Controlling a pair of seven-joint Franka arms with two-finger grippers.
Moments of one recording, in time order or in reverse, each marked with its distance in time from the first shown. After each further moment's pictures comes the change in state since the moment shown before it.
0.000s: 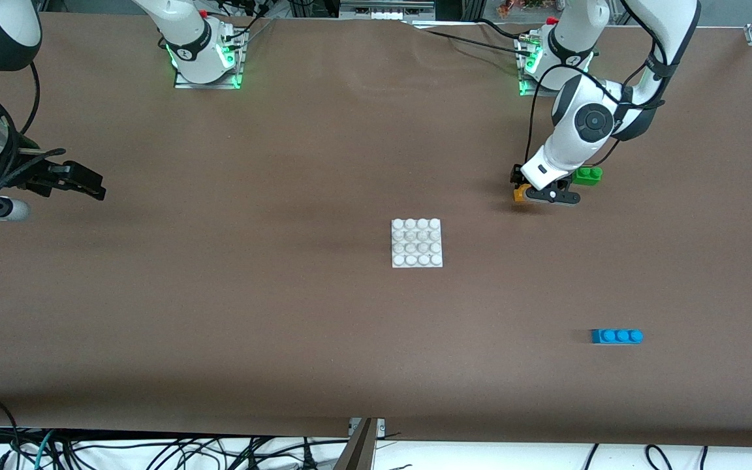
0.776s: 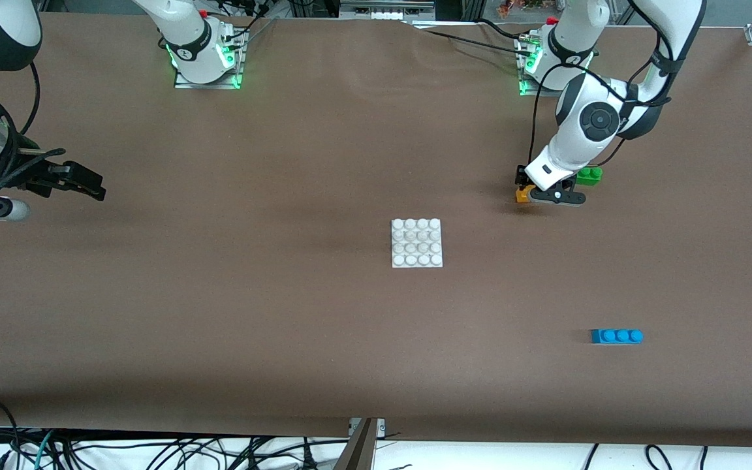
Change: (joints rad) left arm 0.010 -0.047 0.000 0.025 0.000 -0.072 0.000; right arm 0.000 0.000 0.000 0.000 0.000 0.004 0.000
